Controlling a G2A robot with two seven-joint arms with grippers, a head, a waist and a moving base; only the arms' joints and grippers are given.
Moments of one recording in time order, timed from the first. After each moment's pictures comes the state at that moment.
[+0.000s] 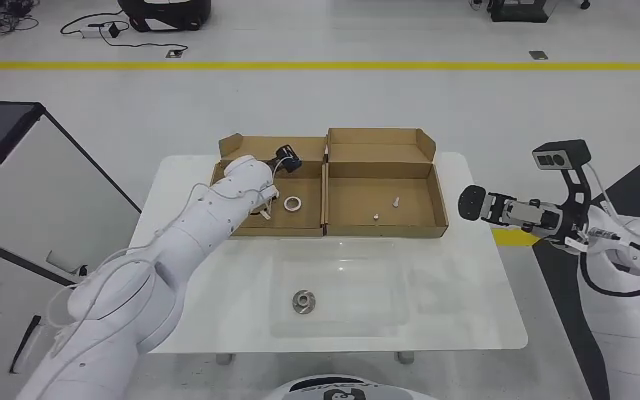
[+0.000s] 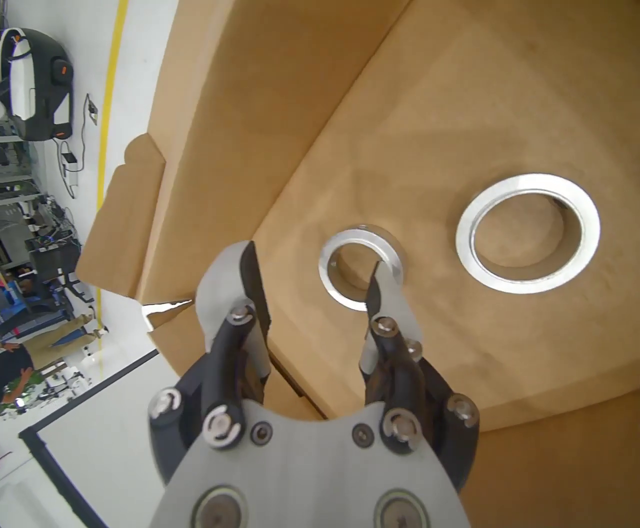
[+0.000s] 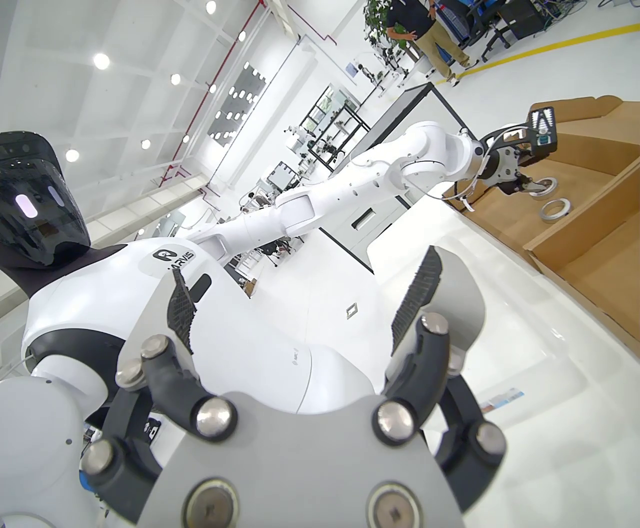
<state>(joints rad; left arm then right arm) 0.53 -1.35 -0.38 -0.71 1.16 -0.21 -0.79 -1.49 -0.94 1.78 -1.69 0.76 -0.38 1.44</state>
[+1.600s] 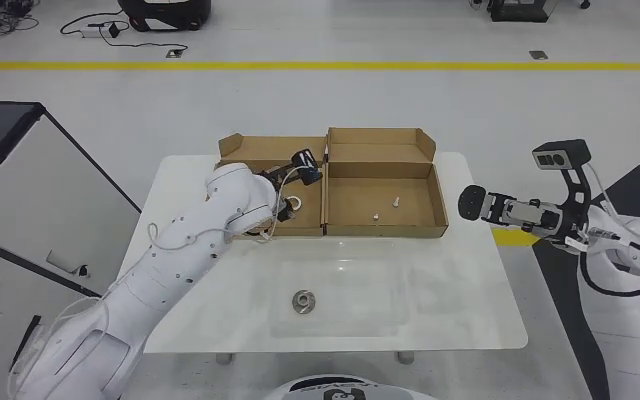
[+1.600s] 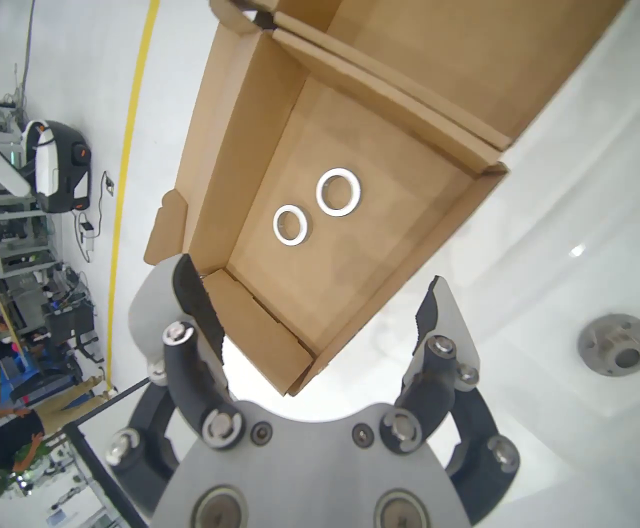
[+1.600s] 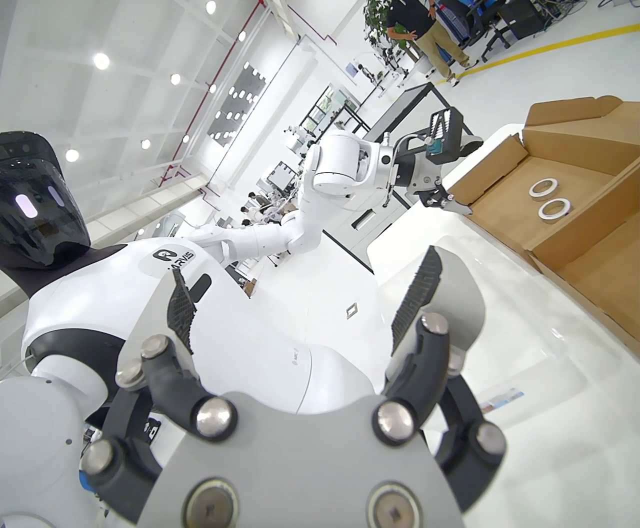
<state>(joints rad) 0.87 -1.11 -0.81 -1.71 1.14 -0.39 -1.29 -1.49 -0.94 1.78 -1.69 0.76 -0.38 1.44</state>
